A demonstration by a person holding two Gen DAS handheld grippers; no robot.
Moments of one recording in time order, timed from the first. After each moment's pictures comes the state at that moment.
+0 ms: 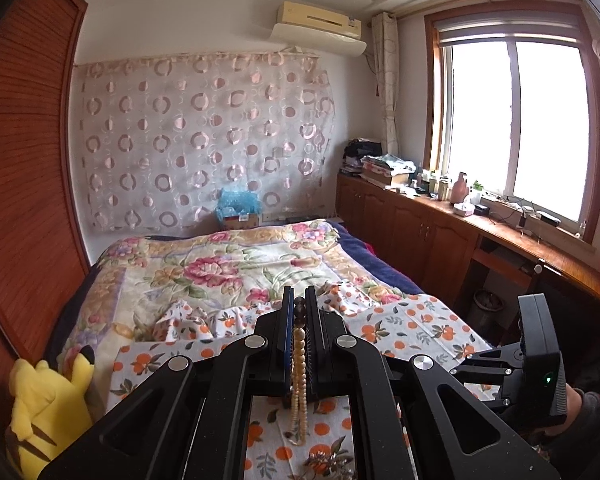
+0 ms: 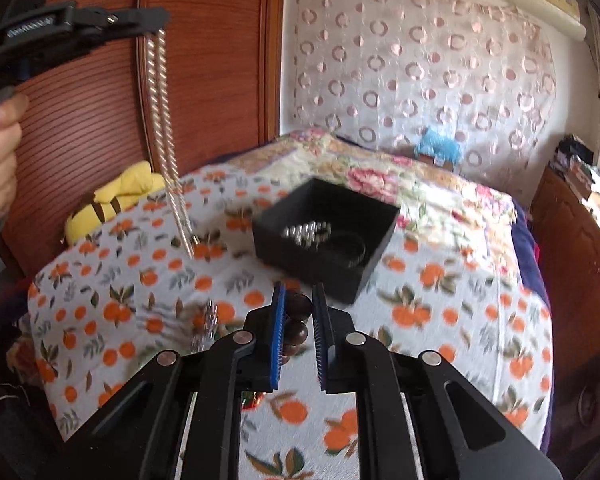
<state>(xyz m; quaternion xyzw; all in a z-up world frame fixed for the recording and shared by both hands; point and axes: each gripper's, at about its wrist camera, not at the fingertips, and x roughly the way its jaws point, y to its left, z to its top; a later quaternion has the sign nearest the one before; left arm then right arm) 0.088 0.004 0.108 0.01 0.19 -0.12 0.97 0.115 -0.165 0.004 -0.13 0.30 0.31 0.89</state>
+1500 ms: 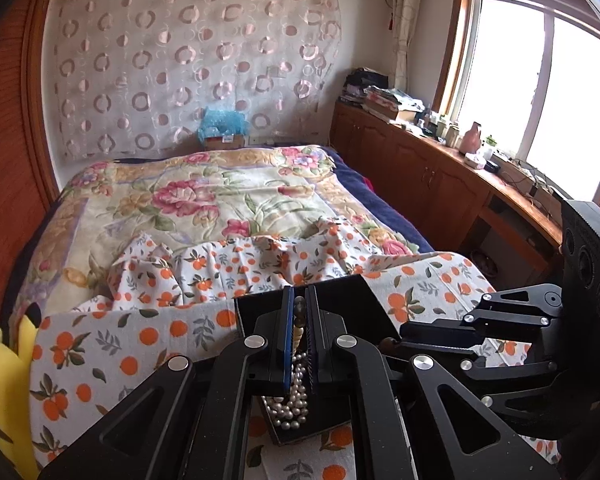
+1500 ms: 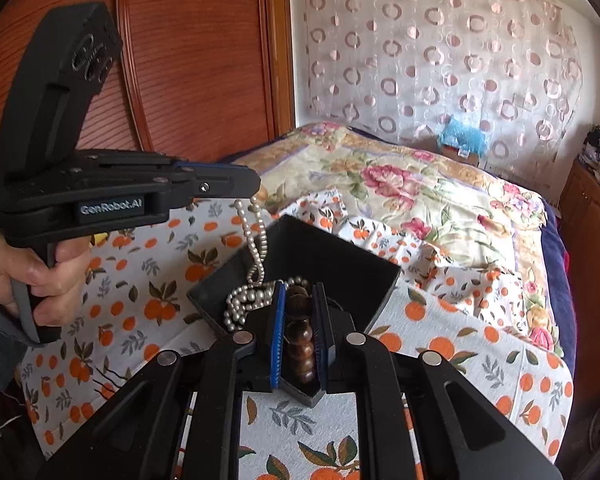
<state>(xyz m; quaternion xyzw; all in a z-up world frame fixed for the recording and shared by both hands) 0.241 -0.011 0.010 -0.02 0.33 -0.14 0.93 0.236 -0.141 -0.010 -0.11 0.35 0.34 0.86</state>
